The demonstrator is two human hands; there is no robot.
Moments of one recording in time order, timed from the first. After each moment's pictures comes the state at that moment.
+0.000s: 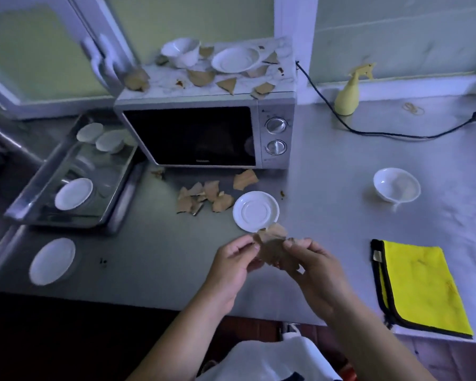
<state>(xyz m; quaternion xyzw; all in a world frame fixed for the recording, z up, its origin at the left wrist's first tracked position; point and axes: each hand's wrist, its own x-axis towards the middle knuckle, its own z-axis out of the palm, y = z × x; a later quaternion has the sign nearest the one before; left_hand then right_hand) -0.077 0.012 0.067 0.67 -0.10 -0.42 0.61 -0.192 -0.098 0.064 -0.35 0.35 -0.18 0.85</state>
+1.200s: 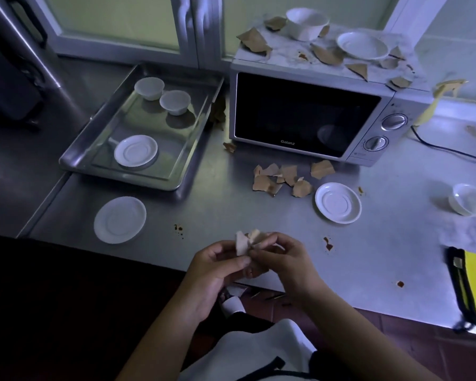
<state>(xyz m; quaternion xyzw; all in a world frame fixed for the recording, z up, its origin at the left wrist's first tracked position) 0.087 0.270 0.050 0.52 -0.03 -0.45 0.72 0.000 0.134 0.060 -0.51 0.32 -0.11 0.79</state>
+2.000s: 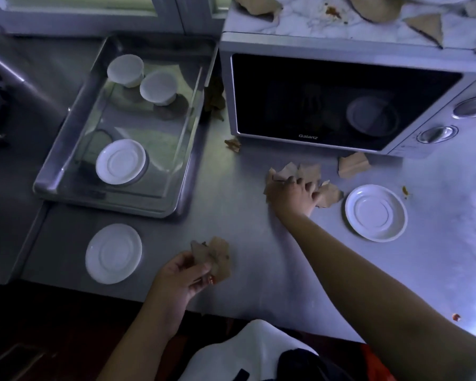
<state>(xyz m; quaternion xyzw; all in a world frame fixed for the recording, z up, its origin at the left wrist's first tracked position) 0.206 0.252 0.013 0.62 0.16 -0.41 0.65 0.200 -0.024 -0.077 -0.82 0.52 0.10 0.20</state>
